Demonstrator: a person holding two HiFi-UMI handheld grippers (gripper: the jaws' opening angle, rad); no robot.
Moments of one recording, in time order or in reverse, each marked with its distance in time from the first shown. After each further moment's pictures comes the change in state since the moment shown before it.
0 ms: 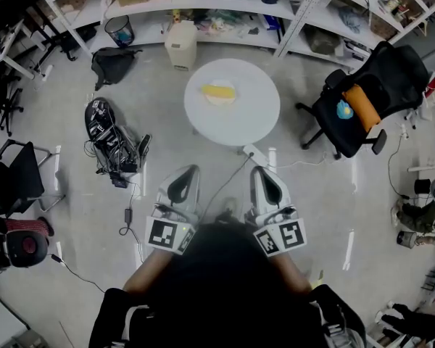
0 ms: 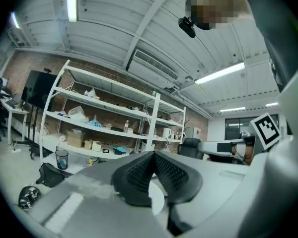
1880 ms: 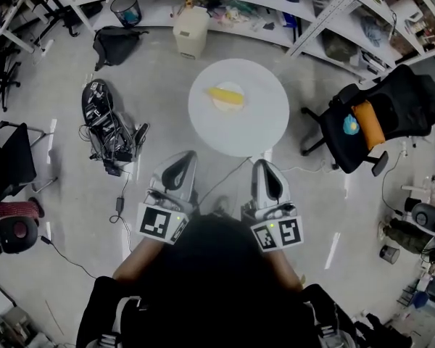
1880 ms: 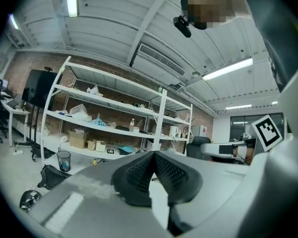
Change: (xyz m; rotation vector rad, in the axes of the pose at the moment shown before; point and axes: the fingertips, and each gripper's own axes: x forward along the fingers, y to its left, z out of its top) left arm 0.082 0.083 0.010 0.001 0.024 0.036; right arm 0.110 -0.039 -0.007 0.034 0.023 0.004
